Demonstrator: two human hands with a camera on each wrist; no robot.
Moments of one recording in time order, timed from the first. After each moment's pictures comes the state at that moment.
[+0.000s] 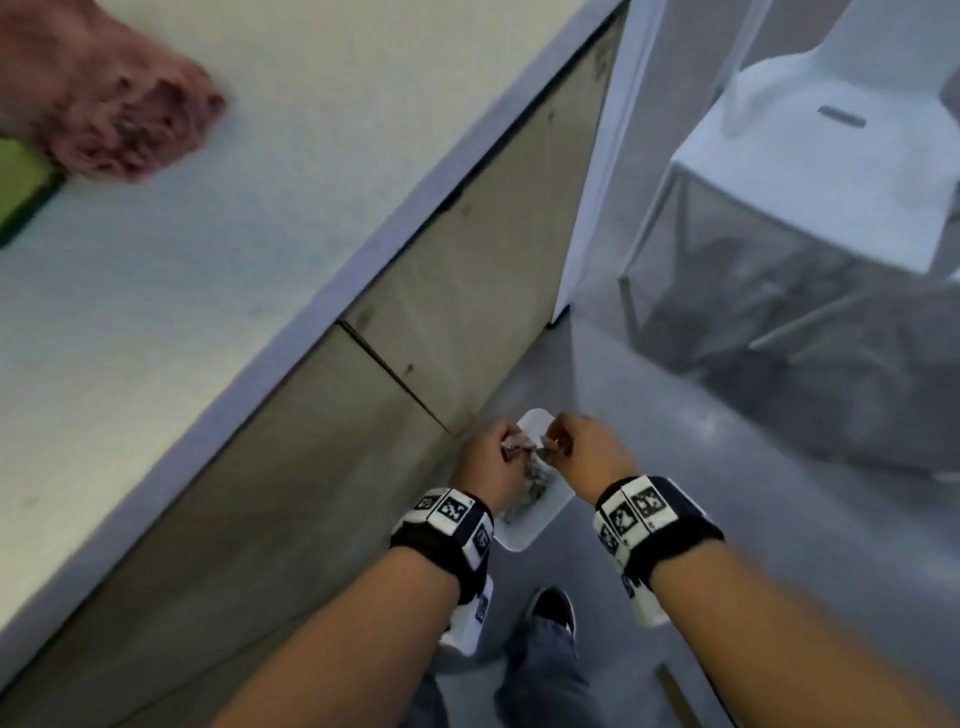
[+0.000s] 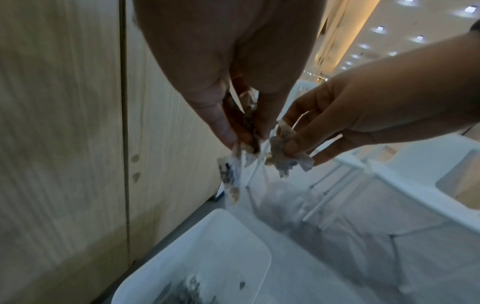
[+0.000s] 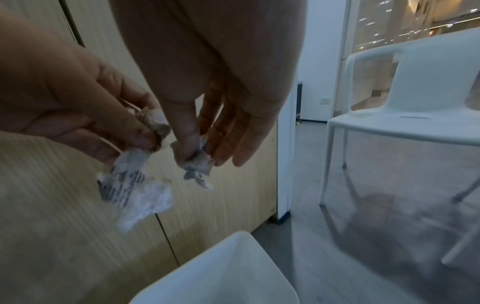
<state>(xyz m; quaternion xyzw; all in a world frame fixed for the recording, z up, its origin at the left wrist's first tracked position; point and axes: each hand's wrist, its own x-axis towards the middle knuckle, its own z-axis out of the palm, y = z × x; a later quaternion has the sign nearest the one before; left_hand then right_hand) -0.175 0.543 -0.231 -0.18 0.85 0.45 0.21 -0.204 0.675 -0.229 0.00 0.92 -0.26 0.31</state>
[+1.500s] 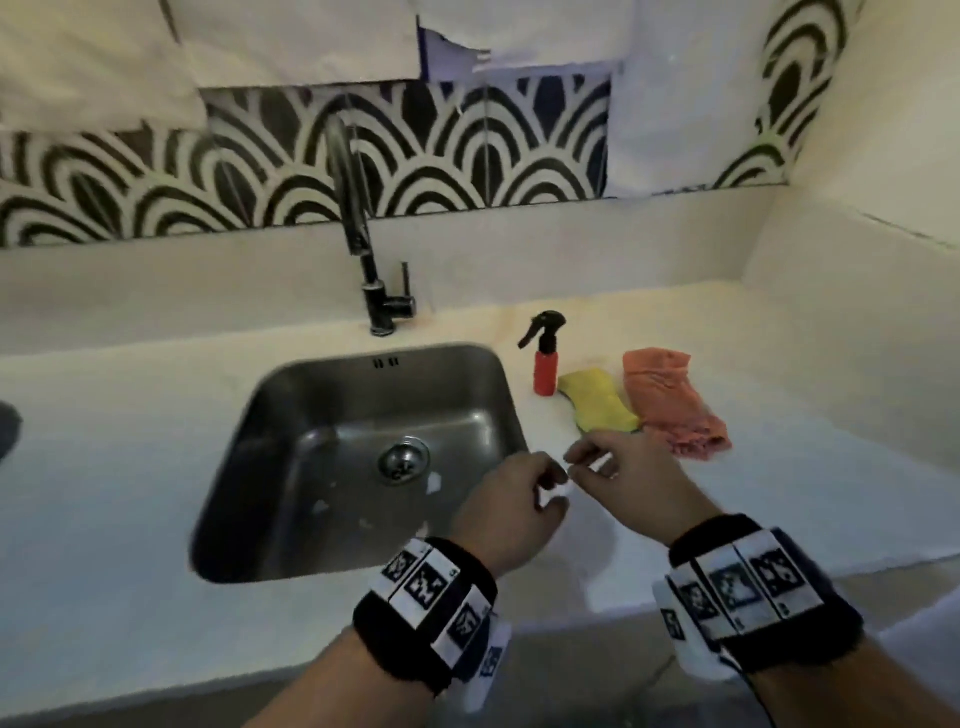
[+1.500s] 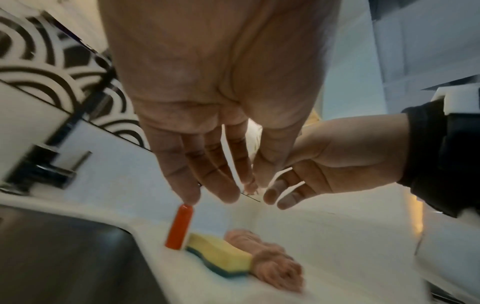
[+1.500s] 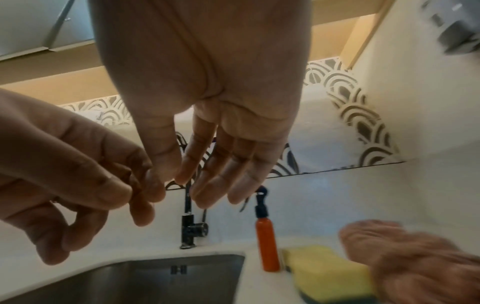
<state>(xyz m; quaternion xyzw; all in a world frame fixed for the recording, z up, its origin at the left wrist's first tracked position) -0.054 0.302 0.085 -0.25 0.90 0.34 -0.11 -0.181 0.399 0.106 -0.47 0.81 -0.31 0.15</state>
